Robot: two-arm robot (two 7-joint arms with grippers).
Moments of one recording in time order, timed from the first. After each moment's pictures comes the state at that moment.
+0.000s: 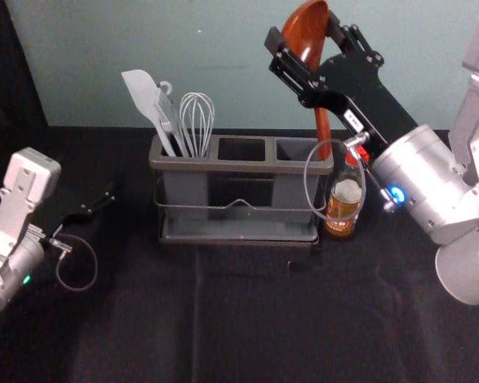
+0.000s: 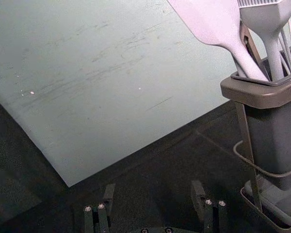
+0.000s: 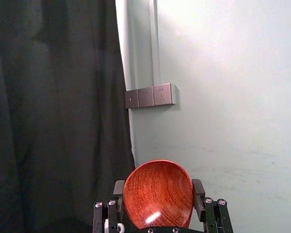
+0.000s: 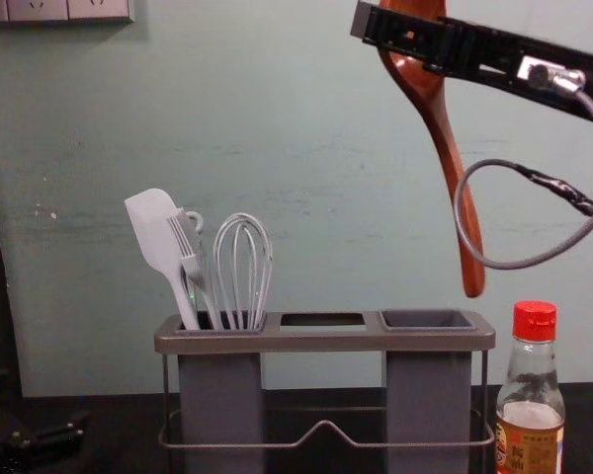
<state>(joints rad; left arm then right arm) -0.20 0.60 0.45 -1.41 -0.25 -0.12 0.03 0.16 0.12 -0.20 -1.87 0.28 0.07 0.35</state>
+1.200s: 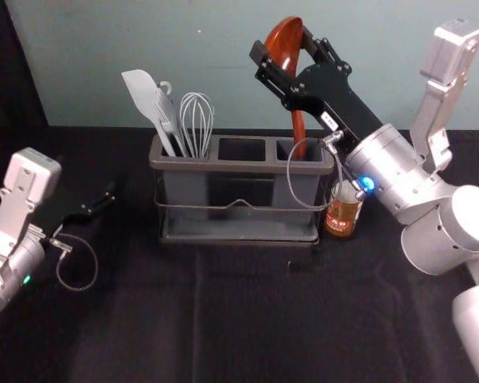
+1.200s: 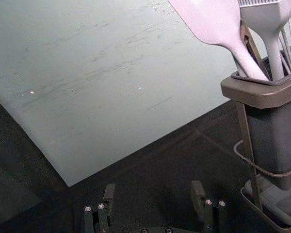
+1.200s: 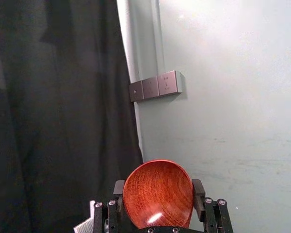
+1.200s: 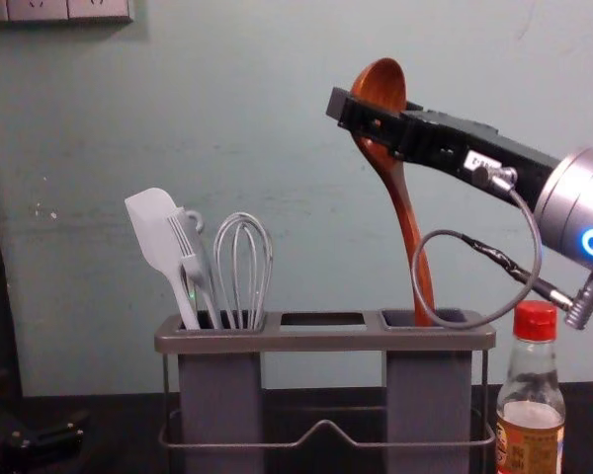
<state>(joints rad) -0.20 0.60 0.45 -1.41 -0.25 -0.12 0.03 0.33 0.15 -0.26 -1.52 0.41 -0.10 0.43</state>
